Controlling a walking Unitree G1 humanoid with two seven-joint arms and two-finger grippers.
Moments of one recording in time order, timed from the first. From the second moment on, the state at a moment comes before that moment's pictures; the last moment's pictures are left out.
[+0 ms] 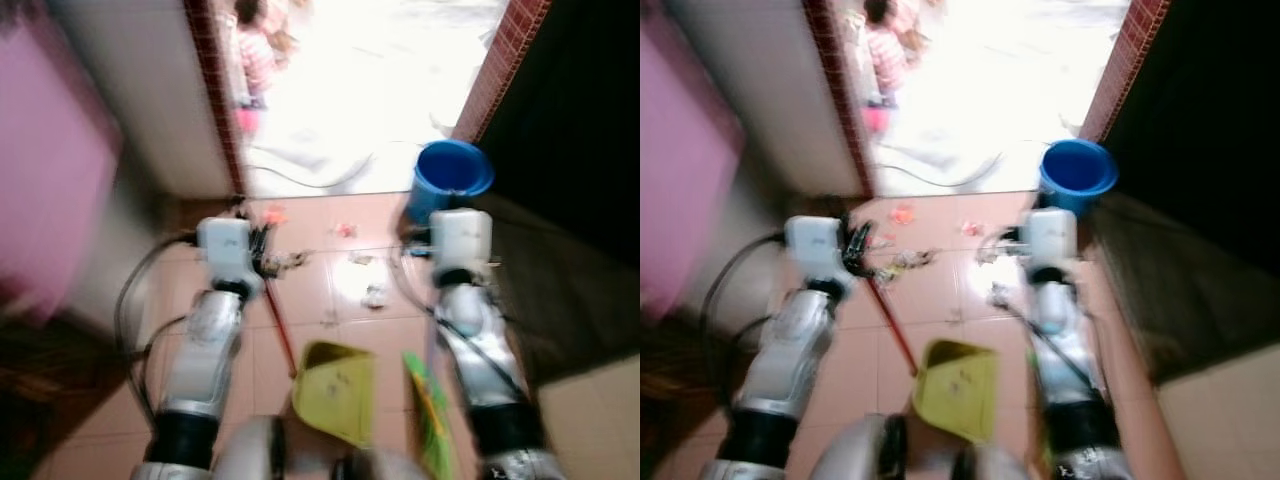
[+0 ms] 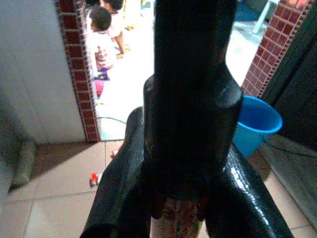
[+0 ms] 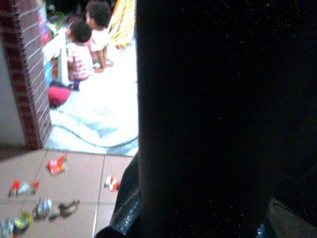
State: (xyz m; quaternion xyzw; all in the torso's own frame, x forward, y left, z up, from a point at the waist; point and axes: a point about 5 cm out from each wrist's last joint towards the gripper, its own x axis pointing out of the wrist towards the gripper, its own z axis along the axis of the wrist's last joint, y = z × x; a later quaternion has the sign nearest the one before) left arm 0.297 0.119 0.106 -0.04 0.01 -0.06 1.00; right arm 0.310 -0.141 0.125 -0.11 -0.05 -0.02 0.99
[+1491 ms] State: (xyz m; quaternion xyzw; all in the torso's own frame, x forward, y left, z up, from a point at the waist) left arm 0.322 0.125 0.109 0.01 -0.03 0.09 1.00; right arm 0.316 -0.146 0.132 -0.14 -0.08 -0.04 0.99
